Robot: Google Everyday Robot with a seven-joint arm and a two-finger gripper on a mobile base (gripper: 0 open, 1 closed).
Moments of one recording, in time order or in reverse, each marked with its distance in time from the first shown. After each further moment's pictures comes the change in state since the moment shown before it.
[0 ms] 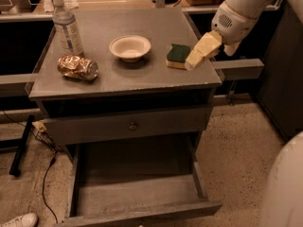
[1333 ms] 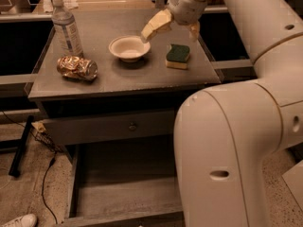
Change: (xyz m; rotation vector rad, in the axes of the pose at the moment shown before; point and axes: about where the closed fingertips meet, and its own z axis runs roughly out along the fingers) arm -0.135 0.018 0.027 -0.030 -0.065 0.199
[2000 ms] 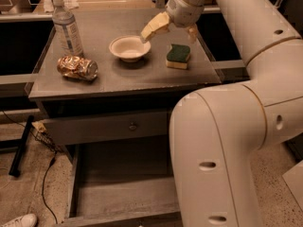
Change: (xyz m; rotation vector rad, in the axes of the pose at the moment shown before) arm -0.017 -0.015 0.018 0.007 -0.033 0.042
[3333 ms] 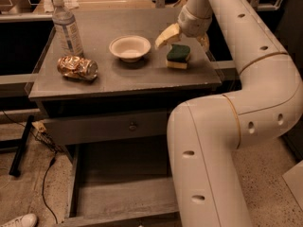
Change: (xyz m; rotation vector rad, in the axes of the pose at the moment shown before) arm 0.001 -0.071 0.033 0.107 0.013 0.176
